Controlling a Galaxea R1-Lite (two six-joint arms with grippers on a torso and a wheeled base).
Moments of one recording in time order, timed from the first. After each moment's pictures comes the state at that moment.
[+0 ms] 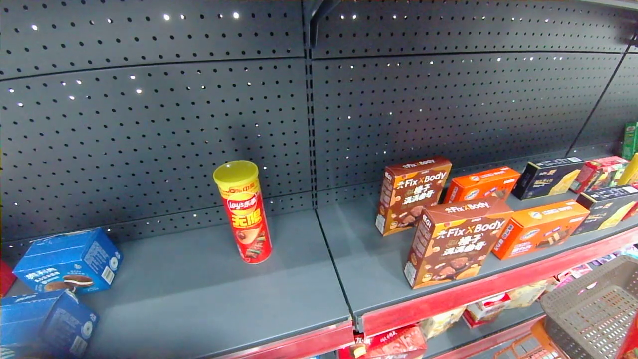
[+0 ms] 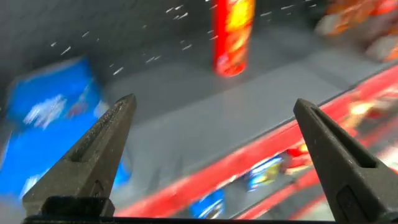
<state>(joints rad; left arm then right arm) -0.05 0.29 -0.26 -0.01 -0.18 0.08 0.18 0.65 -0.48 0.01 0.04 0.03</state>
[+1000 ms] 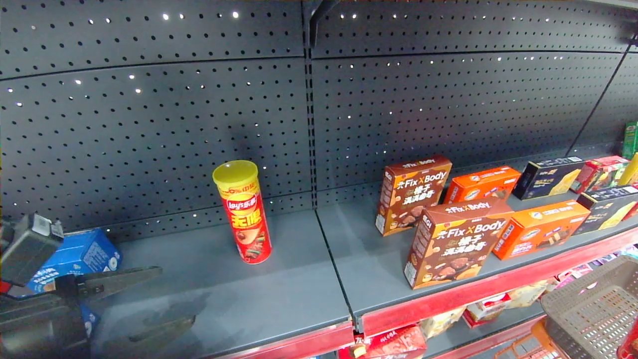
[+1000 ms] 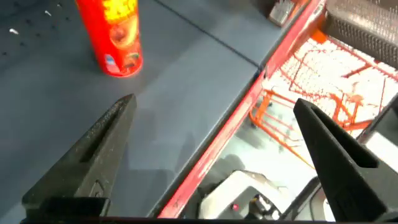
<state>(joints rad) -0.10 1.06 -0.41 -0.27 -0.60 0.09 0.18 0.65 -0.52 0.01 0.04 0.03</state>
